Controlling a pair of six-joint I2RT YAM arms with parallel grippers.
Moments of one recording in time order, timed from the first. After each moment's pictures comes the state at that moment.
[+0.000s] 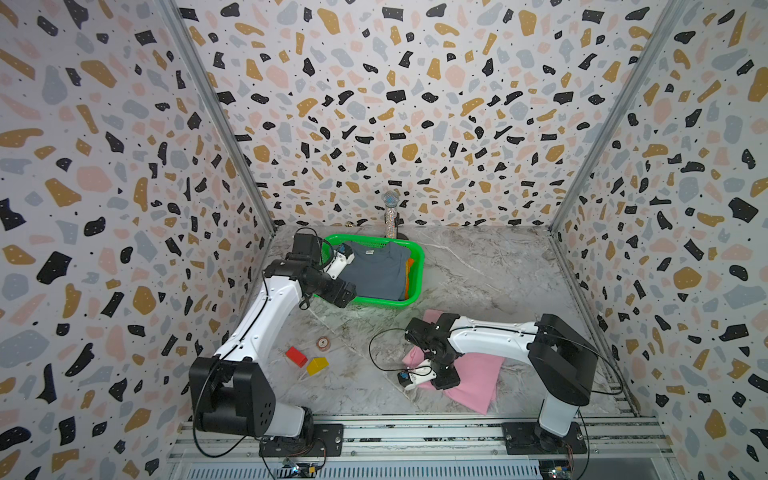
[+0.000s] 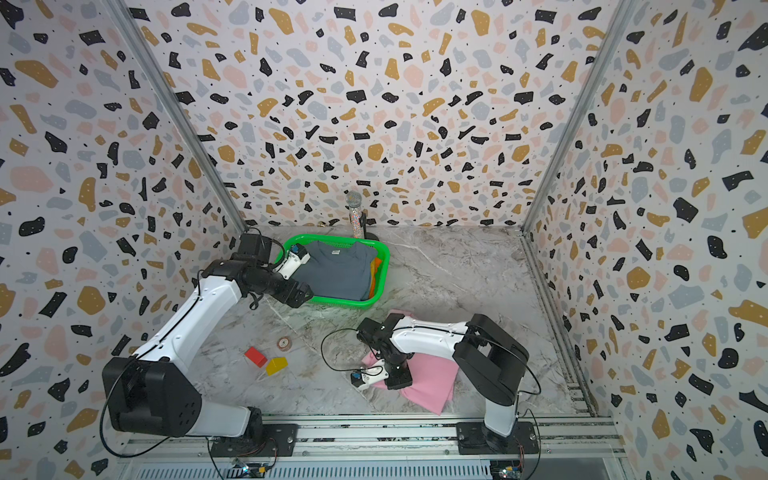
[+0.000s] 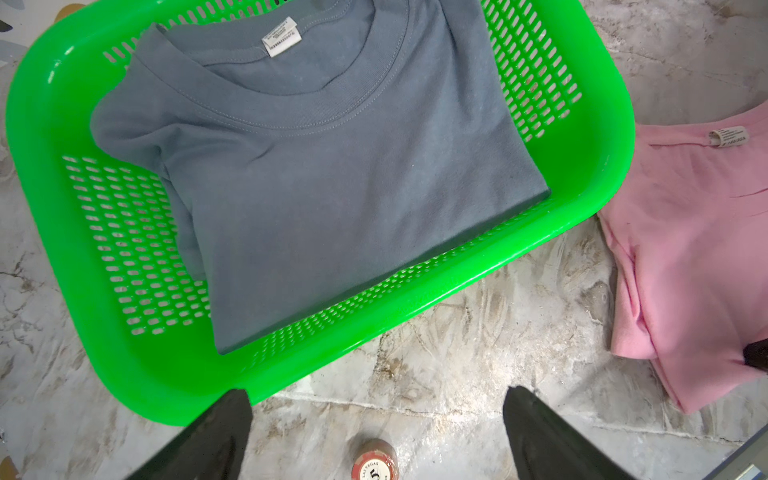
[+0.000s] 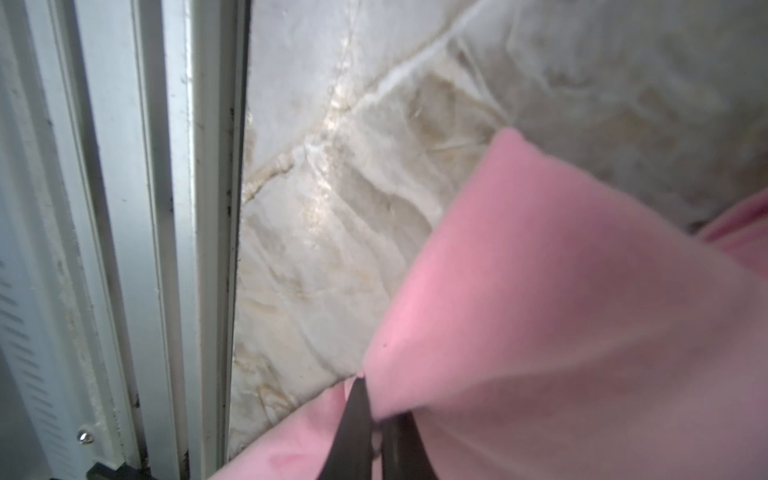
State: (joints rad) left arm -0.10 1.43 1.25 -0.87 0.29 0.43; right arm 1.06 1.80 1.15 -0.98 -0.18 -0.86
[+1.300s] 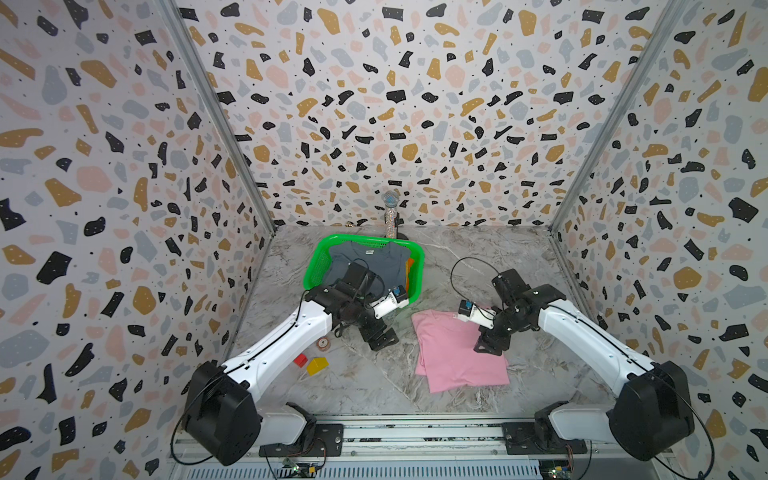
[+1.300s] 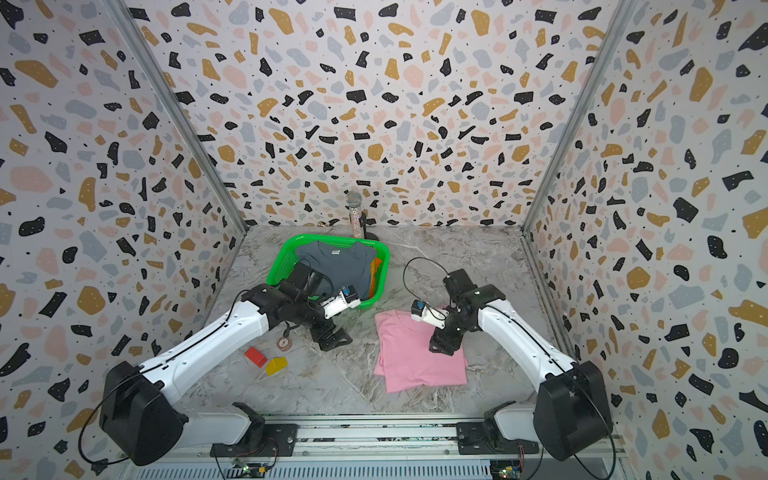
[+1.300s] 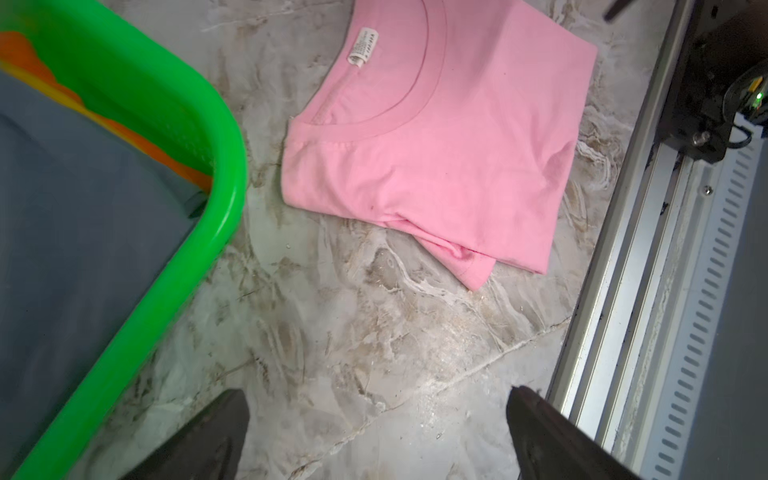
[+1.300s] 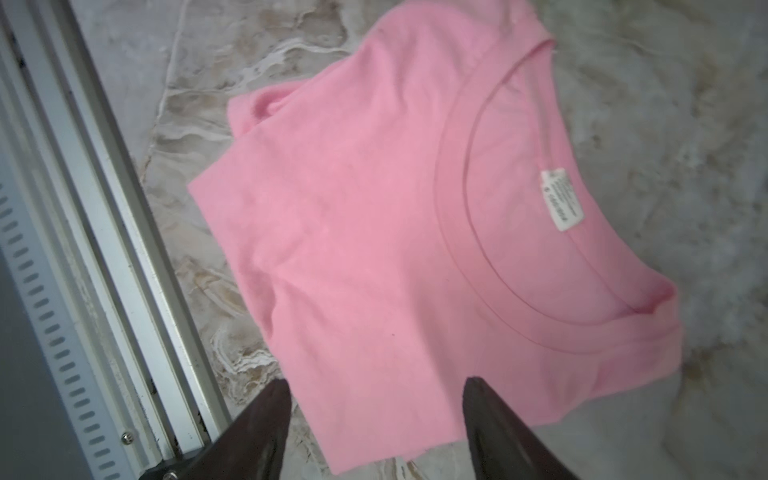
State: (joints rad) left arm -0.58 1.35 1.07 -0.82 0.37 0.50; right arm 0.33 1.36 1.03 -1.01 -0.38 -0.70
